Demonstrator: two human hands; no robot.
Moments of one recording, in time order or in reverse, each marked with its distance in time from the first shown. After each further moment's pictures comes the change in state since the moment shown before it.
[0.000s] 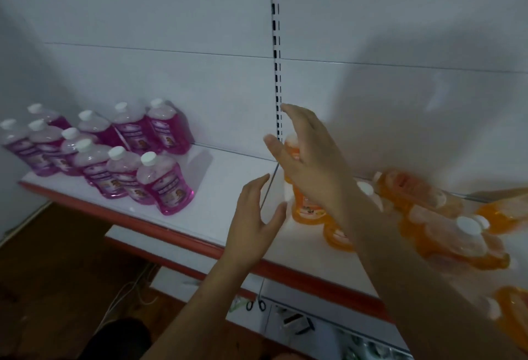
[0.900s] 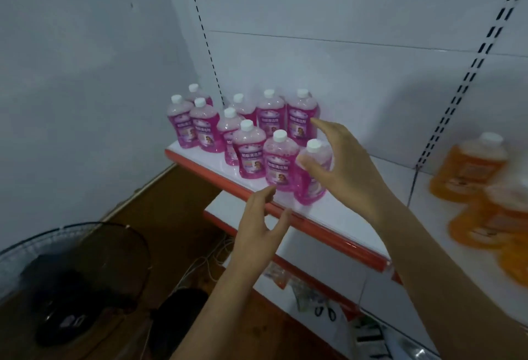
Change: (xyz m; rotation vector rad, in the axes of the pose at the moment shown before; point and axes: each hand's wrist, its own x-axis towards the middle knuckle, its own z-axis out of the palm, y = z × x) left_hand -0.064 -0.126 -0.222 0.008 0.165 -0.265; right_hand 0.027 -0.145 0.188 0.109 -0.134 -0.124
